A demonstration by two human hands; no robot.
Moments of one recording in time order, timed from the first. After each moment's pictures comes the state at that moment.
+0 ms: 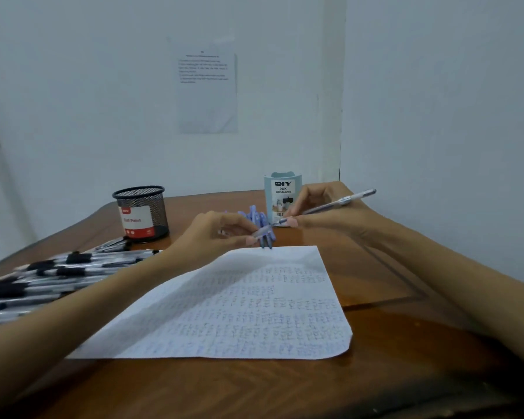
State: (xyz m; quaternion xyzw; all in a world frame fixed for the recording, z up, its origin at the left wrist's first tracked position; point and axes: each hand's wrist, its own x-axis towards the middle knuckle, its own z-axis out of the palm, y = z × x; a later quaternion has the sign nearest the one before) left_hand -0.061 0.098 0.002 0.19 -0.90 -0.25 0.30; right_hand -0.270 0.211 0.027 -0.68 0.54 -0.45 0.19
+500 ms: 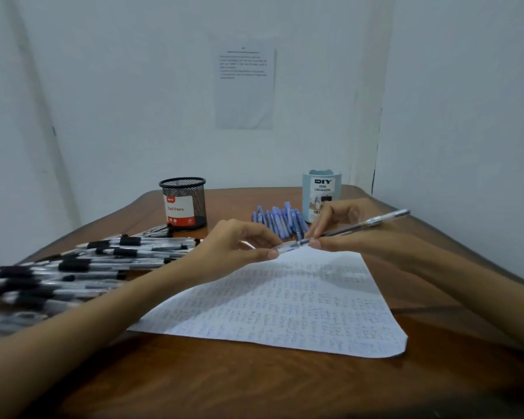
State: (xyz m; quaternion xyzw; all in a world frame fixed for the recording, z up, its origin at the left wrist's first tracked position) left_hand -0.020 0.116 -0.003 0.21 -0.91 -0.25 0.27; right_hand -0.226 0.219 0.016 -0.71 0.48 -0.46 0.23
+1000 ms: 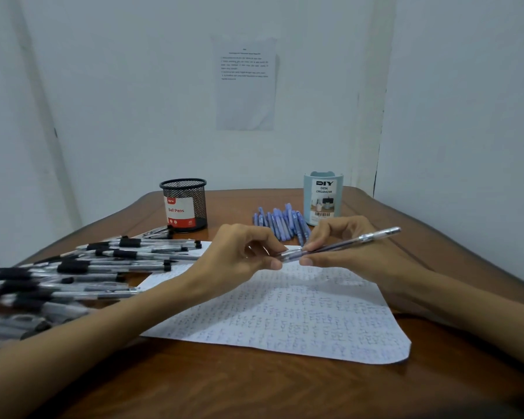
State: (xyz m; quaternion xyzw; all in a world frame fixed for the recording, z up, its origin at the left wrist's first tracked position) left_hand -0.023 0.132 -0.011 0.18 -0.89 -0.23 0.36; right_hand -0.208 0.221 -0.003 -0.67 0.45 -0.52 0.28
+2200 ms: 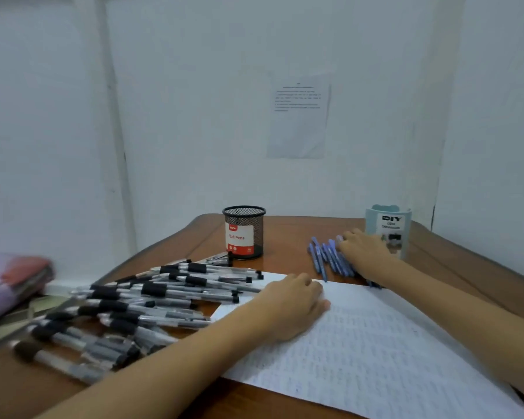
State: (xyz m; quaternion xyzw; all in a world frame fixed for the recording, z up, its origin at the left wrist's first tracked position) left_hand -0.010 0.104 -0.020 0.32 -0.95 0.03 0.06; right_hand -0.208 0.067 -0.001 -0.66 0.69 0.06 -0.31
